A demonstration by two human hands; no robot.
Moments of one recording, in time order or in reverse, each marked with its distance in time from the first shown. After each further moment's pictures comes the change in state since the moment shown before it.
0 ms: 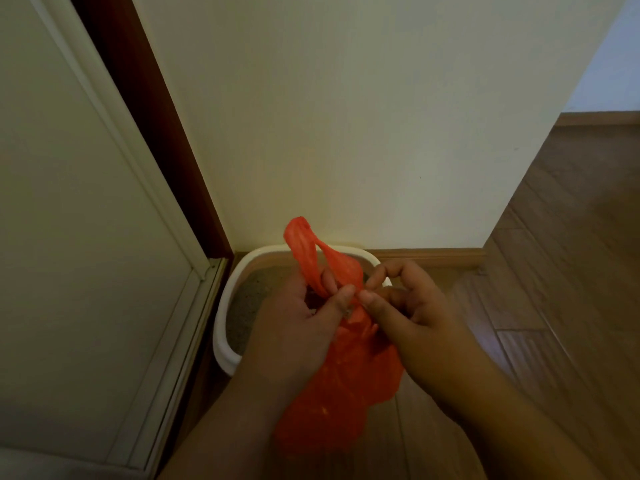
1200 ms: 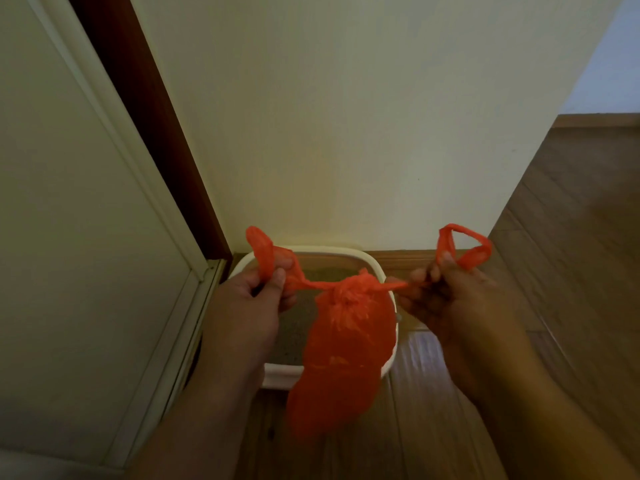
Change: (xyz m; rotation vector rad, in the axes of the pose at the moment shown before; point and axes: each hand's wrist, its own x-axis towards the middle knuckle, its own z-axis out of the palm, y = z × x) left_hand 0.020 -0.019 -0.023 -0.215 0.305 -0.198; right_hand 0.015 0.001 -0.030 0.421 0.381 0.203
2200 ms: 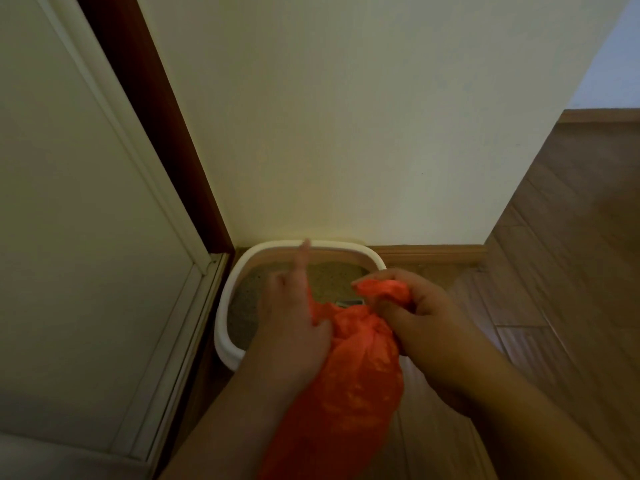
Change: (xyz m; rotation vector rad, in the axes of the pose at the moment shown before) left_hand -0.020 -0.012 0.015 0.590 -0.326 0.249; right_hand -0.016 0.017 0.013 -0.516 -0.350 -0.059
